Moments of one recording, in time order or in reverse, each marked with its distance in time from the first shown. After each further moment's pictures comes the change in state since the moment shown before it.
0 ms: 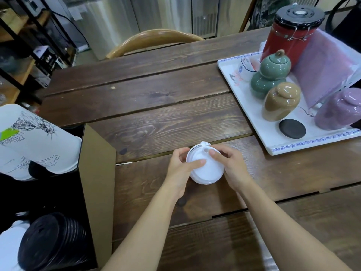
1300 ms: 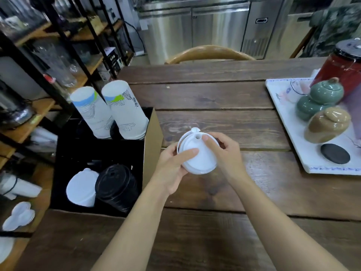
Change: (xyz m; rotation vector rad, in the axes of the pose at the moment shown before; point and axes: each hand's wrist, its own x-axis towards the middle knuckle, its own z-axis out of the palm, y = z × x) left_hand -0.111 0.049 -0.086 -0.212 0.018 0.229; right_hand -0.055 -0.060 0.113 -0.137 -0.200 -0.247
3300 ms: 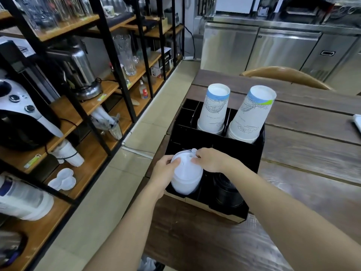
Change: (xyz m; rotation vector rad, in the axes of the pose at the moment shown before) left_hand -0.064 0.028 -0.297 0.323 0.459 -0.007; right_hand -0.012 -0.019 0.302 -1.136 -0.848 0.097
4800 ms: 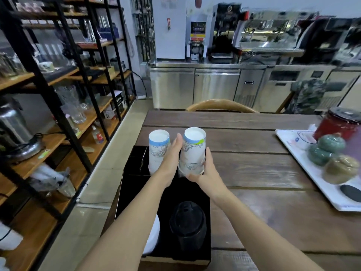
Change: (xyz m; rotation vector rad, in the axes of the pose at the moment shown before) left_hand 0.027 0.148 0.132 -0.095 -0.437 0.339; right_hand -0.052 0.073 -0.049 0.933 0.703 -0.035
